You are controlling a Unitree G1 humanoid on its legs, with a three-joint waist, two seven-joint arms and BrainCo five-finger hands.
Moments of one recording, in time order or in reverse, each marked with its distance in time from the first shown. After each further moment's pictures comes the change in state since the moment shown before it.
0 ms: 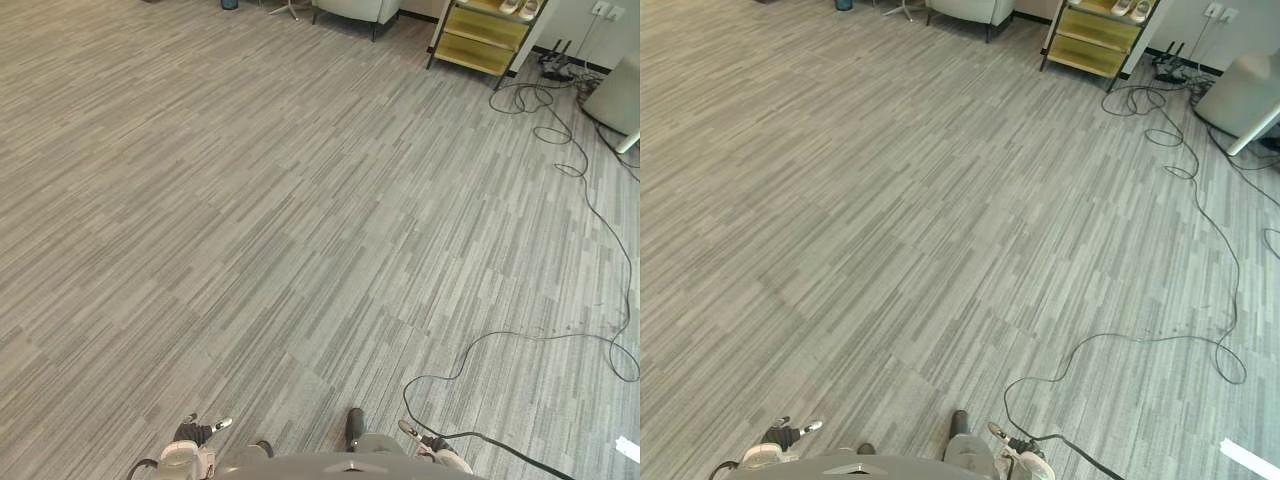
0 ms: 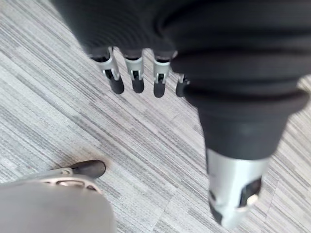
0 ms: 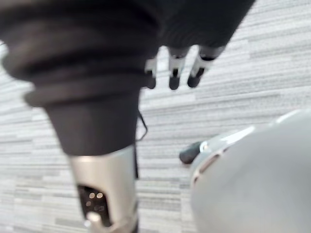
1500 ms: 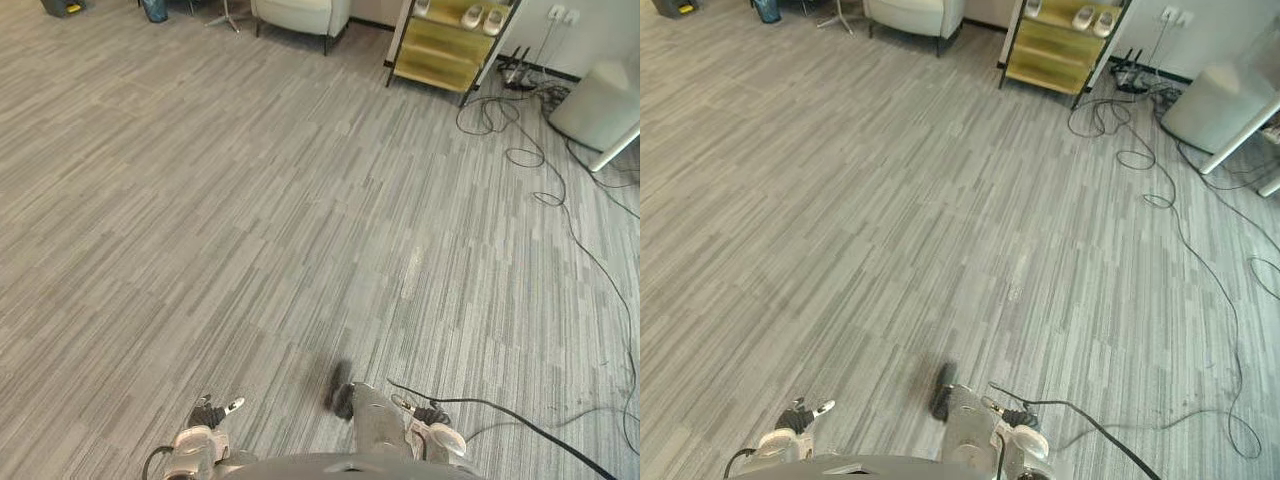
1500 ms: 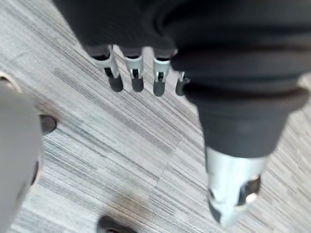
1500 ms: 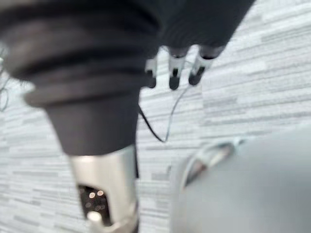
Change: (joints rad) left arm -0.026 -0.068 0.022 -0.057 -0.020 -0.008 -0.002; right arm -0.011 0.001 0.084 -0.112 -0.051 -0.007 0.003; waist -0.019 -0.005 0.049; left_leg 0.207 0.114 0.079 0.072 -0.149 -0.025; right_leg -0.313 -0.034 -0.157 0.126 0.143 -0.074
